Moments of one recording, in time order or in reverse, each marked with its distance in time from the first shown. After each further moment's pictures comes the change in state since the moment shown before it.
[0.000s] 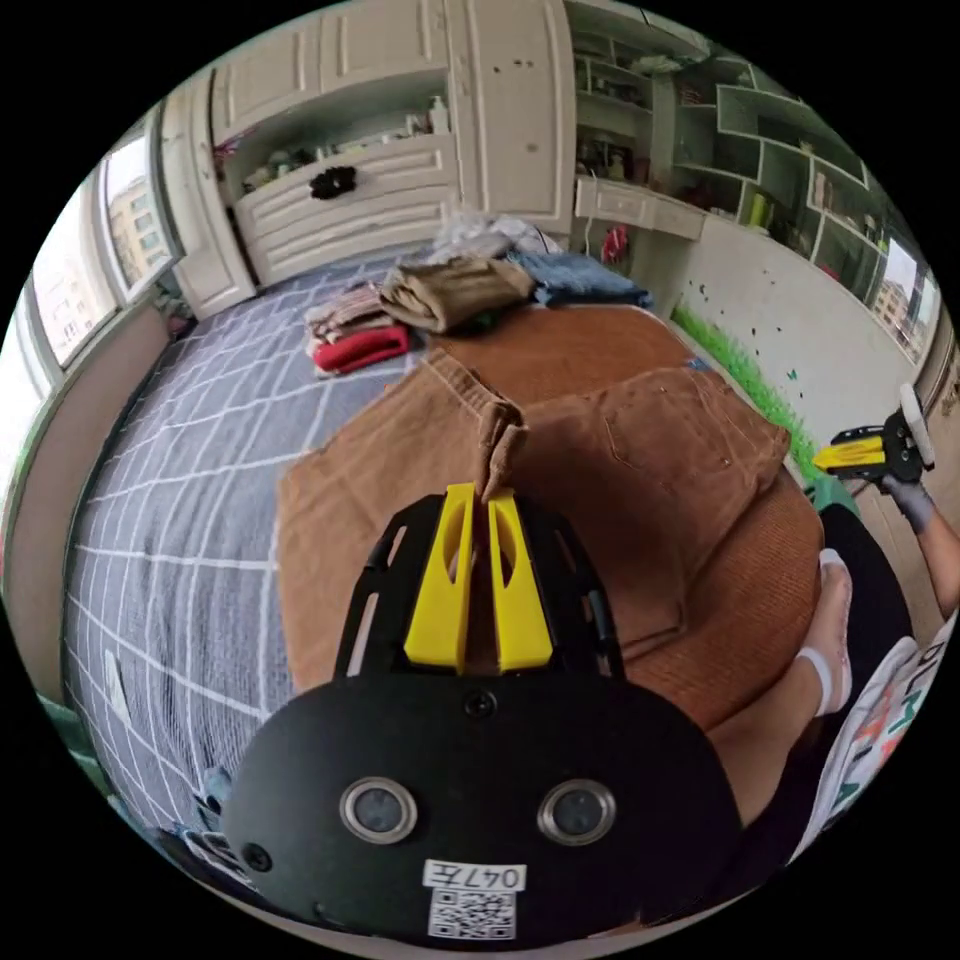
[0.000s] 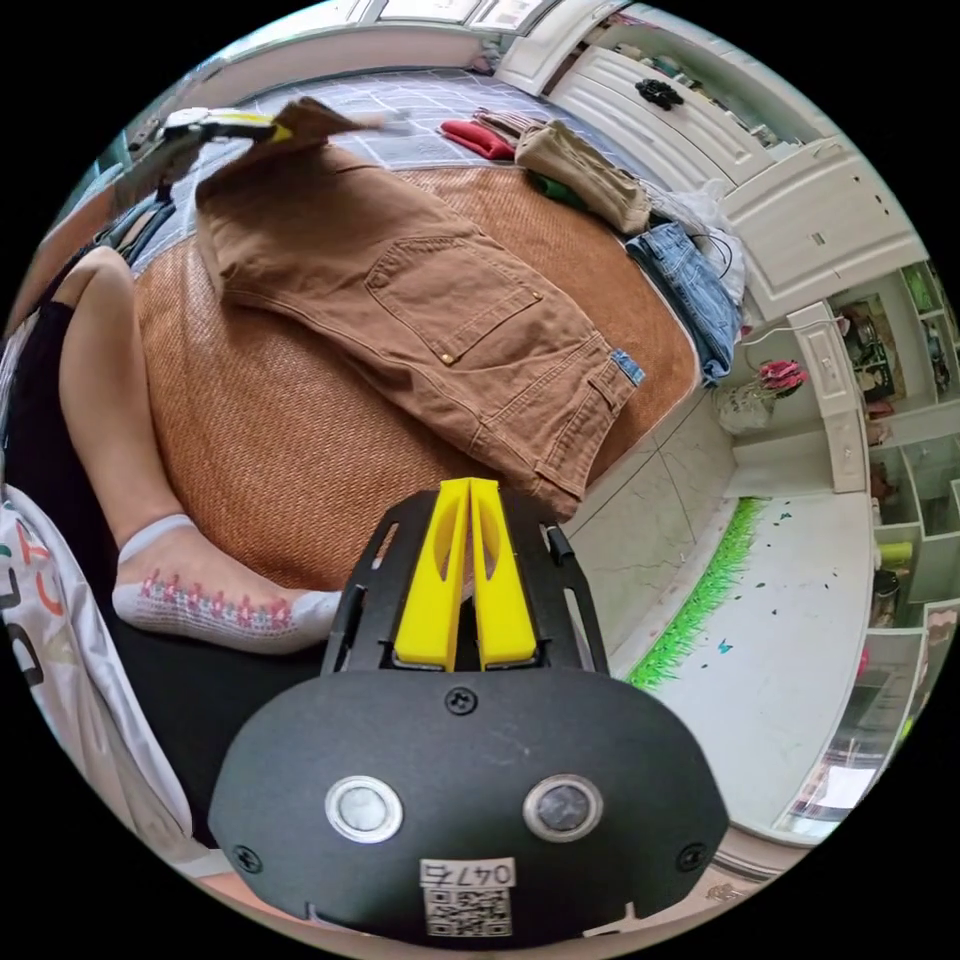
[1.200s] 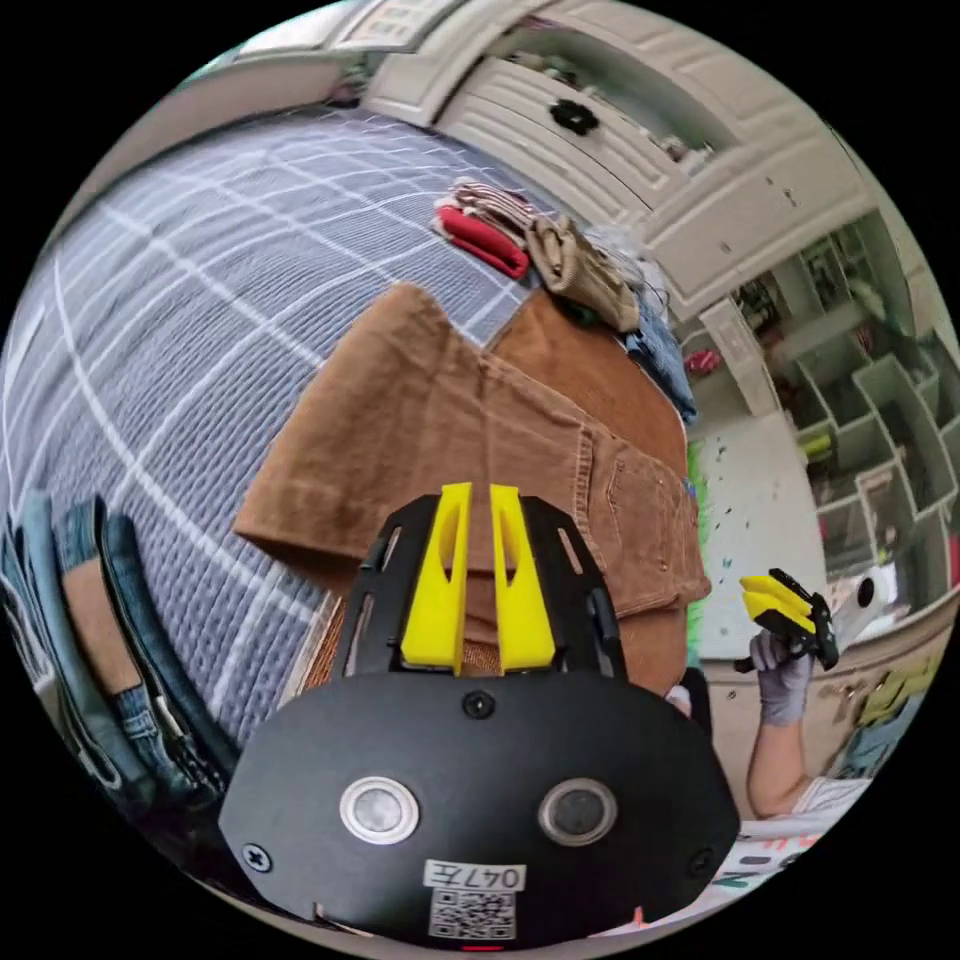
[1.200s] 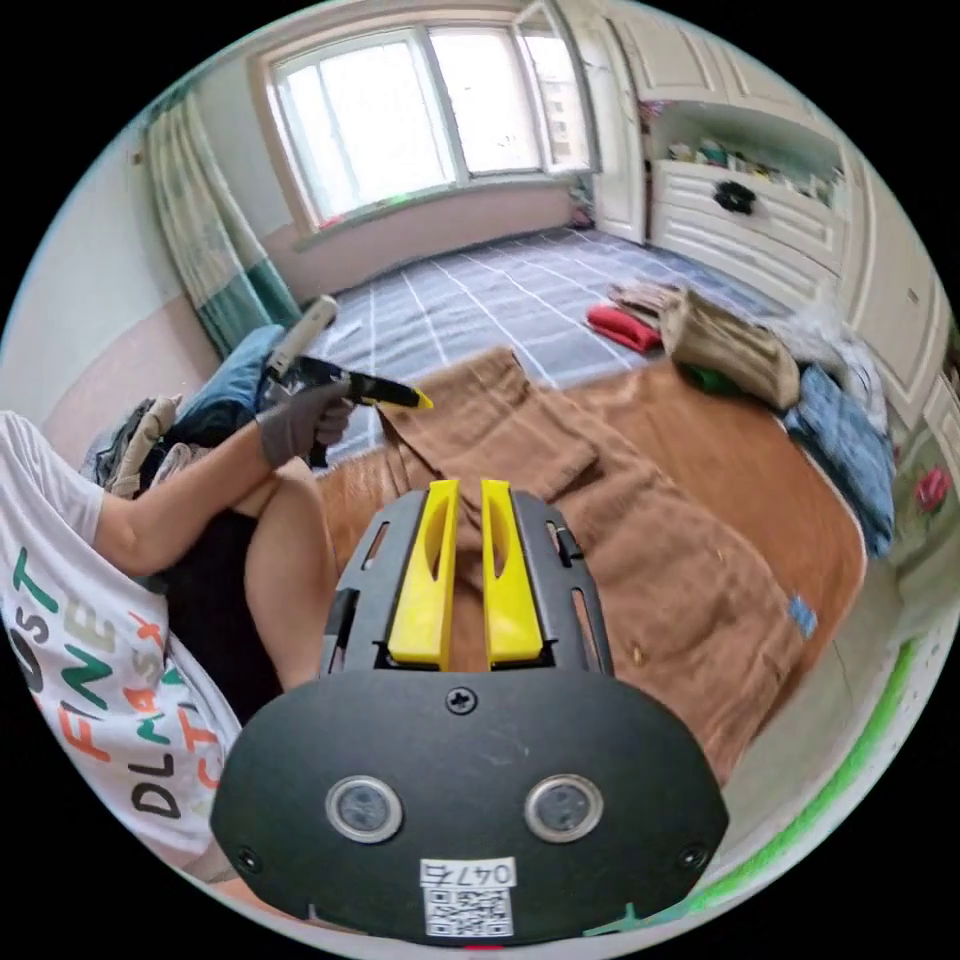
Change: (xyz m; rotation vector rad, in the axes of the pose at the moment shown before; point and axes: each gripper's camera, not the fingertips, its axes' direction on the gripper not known) left arm -0.185 0.081 -0.035 -0.083 0.262 -0.708; right arm 0.070 -0.052 -0.013 0.484 -0.535 -0.039
